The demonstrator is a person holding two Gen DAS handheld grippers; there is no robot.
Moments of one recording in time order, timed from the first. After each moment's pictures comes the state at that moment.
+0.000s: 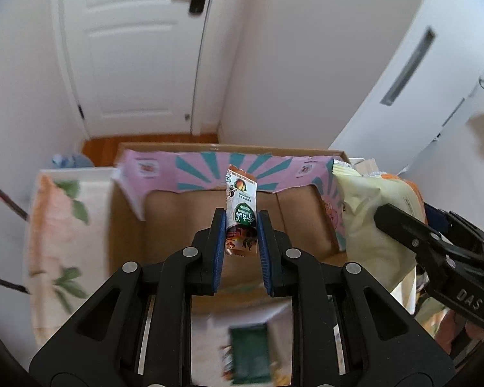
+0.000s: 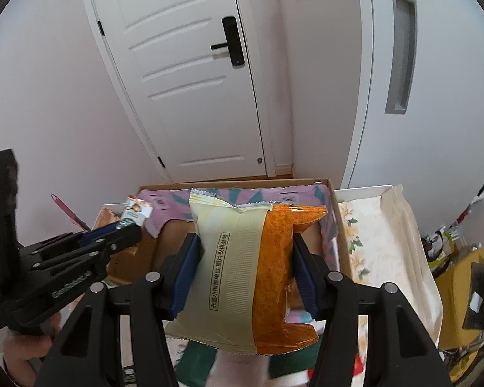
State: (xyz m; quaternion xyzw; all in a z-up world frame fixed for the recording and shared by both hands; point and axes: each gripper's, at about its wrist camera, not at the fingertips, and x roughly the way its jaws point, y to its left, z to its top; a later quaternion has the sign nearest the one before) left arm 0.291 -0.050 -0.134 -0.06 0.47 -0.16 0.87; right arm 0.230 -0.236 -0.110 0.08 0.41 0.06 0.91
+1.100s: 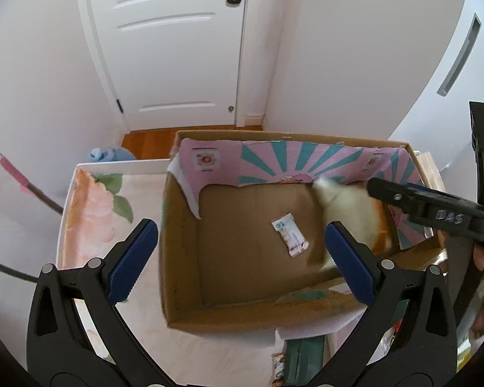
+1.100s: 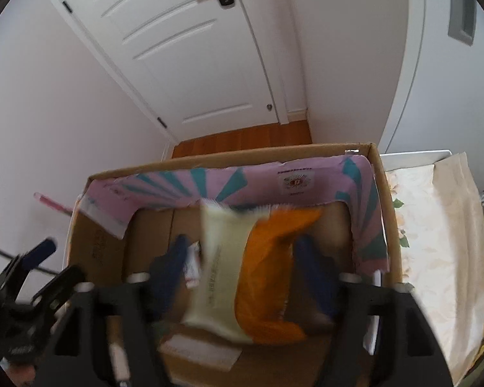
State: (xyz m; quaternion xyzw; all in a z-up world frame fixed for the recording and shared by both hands) left arm 0.299 -0.015 -0.156 0.00 0.47 -0.08 0.88; right arm 0.334 -0.257 -0.205 0.13 0.51 0.09 0.84
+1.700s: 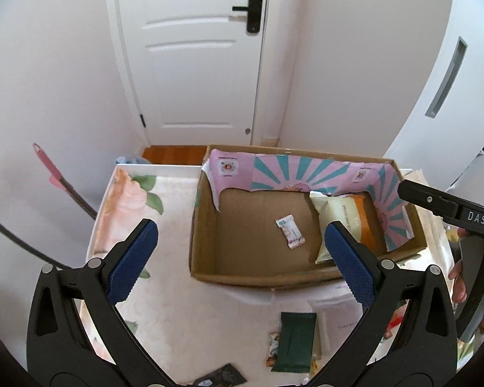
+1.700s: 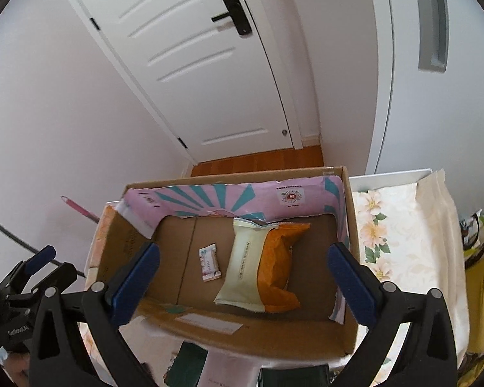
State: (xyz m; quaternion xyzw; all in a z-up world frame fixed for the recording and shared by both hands) left arm 0.239 -0.006 -0.108 -0.02 0.42 -0.03 0.91; right arm 0.289 -0.281 -0.152 0.13 0.46 0.13 0.87
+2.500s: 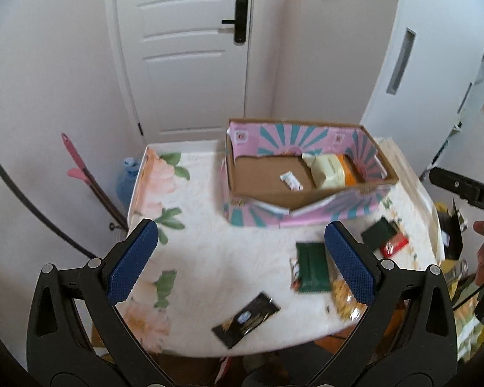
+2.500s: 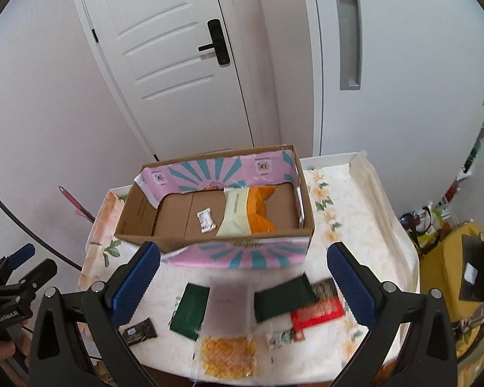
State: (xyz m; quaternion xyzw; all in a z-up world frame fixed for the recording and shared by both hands) left arm 0.112 0.054 -0.088 0.01 0.40 -0.08 0.91; right arm 0.133 -0.254 -0.095 0.10 0.41 0.03 0.91
